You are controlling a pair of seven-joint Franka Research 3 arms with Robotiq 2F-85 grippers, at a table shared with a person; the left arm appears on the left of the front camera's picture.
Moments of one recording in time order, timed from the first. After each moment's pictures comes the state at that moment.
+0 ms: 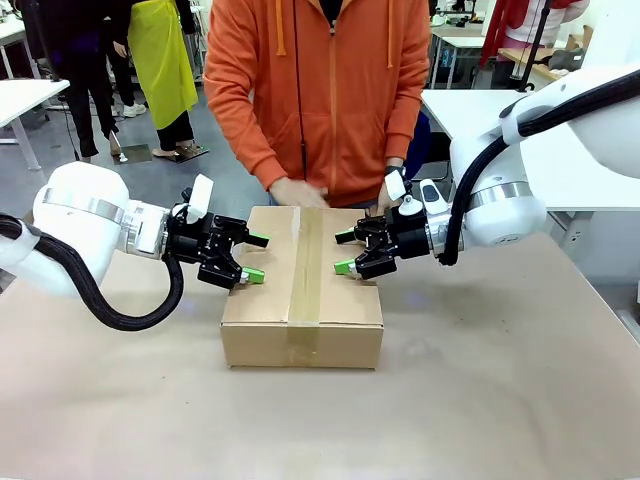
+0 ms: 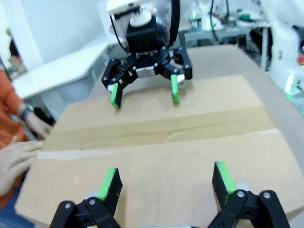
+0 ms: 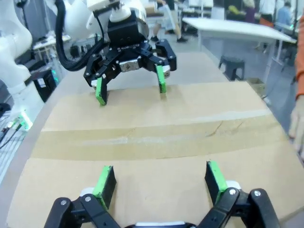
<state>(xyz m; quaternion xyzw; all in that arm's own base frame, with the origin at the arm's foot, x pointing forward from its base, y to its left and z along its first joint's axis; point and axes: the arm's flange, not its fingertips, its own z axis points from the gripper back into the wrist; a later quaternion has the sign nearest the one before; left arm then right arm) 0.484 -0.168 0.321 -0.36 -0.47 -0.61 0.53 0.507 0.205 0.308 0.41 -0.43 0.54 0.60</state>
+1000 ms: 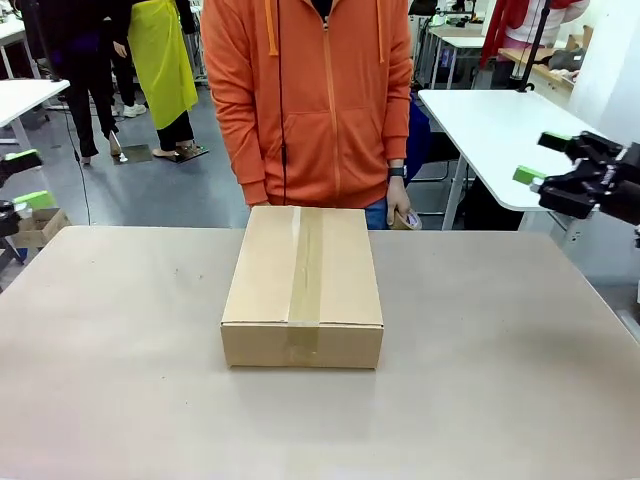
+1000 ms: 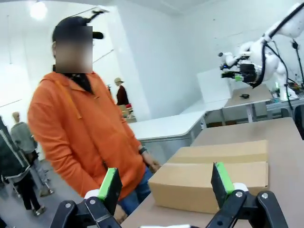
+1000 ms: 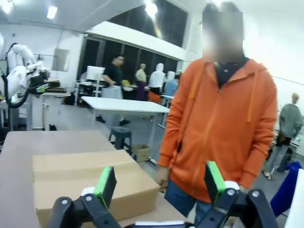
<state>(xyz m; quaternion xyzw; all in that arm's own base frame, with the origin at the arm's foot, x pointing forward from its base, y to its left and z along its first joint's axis) 0.361 0.085 0.417 -0.29 -0.70 -0.42 0.50 0.384 -0.021 0.434 0.27 -0.70 0.36 0.55</state>
